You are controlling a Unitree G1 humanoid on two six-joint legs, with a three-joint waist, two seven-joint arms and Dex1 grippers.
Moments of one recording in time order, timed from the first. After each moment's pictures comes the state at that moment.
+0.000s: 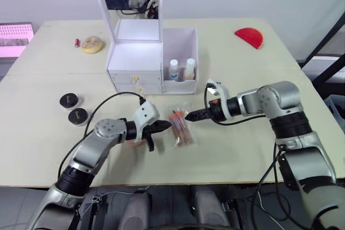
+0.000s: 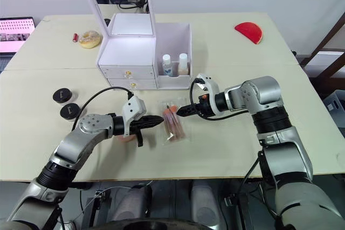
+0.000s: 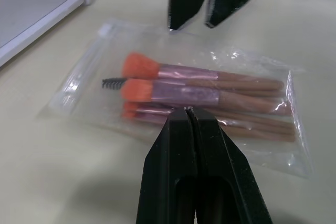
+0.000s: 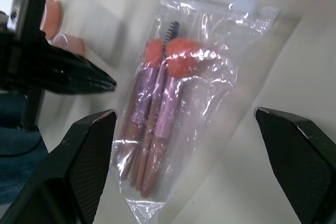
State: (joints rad) left arm -0.32 0.51 -0.29 -0.15 -0.25 0.42 -0.85; right arm -0.85 -0.53 0.18 0.25 0.64 1.42 0.76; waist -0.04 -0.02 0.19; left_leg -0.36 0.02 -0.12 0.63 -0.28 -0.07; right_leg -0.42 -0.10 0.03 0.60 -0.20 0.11
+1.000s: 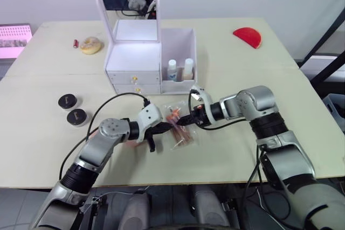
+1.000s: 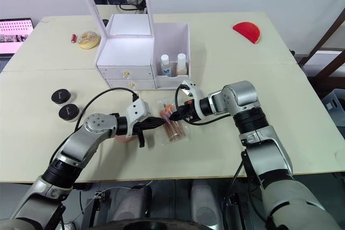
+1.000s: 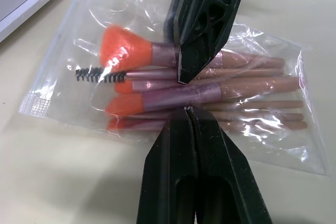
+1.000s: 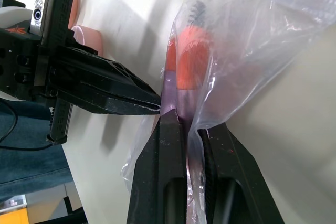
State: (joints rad) left arm -0.34 0.49 -0.30 -0.10 -0.19 0.40 -0.88; right arm -0.86 -0.41 0.22 0.34 0.57 1.40 0.81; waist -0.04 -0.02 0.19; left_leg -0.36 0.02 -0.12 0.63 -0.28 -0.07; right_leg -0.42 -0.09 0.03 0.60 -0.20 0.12
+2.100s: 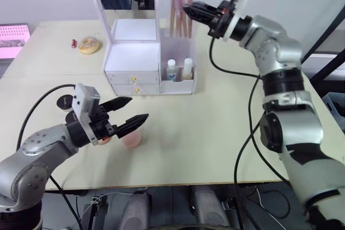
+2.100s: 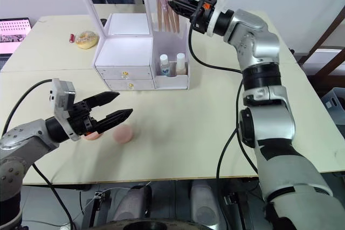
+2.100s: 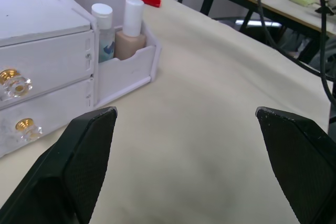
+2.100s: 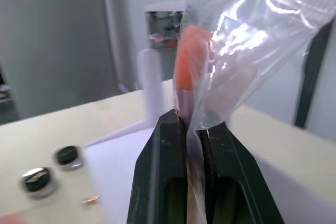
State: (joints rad) left arm -0.06 0.63 0.34 -0.65 -0.91 0.84 -0.63; right arm -1.30 -0.38 -0.06 0.82 0.39 0.25 0.96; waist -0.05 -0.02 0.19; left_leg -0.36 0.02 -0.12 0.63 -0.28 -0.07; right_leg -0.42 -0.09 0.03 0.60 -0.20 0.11
